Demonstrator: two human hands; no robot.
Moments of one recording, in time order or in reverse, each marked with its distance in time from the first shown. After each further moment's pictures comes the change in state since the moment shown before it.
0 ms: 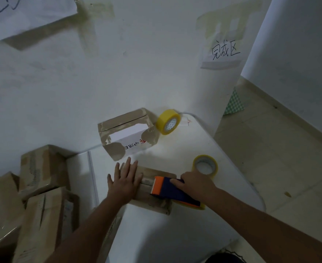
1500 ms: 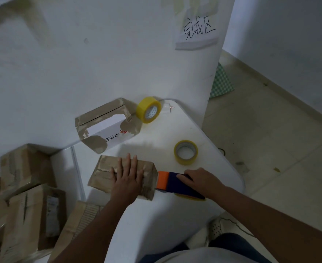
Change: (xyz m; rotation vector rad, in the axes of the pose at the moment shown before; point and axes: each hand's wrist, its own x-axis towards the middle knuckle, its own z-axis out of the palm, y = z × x) left_hand -0.020 0.069 0.050 0.185 0.195 0.106; right_hand -0.042 0.099 0.041 0.258 0.045 -0.036
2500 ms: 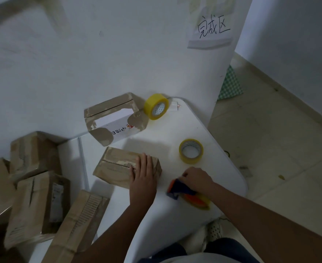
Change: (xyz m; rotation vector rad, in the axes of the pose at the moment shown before) left_hand -0.019 0.055 0.016 0.033 0.211 -0.032; right_hand 0.022 -0.019 0.013 0.092 -0.125 0.285
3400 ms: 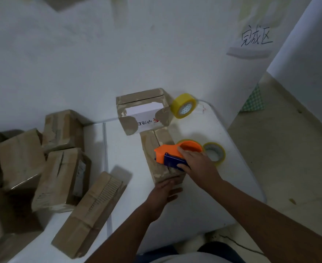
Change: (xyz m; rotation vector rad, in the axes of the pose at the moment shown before) left_hand -0.045 -0.005 -0.038 -1.732 -0.537 -0.731; right_hand -0.018 -0.078 -0.005 -0.346 0.394 -0.602
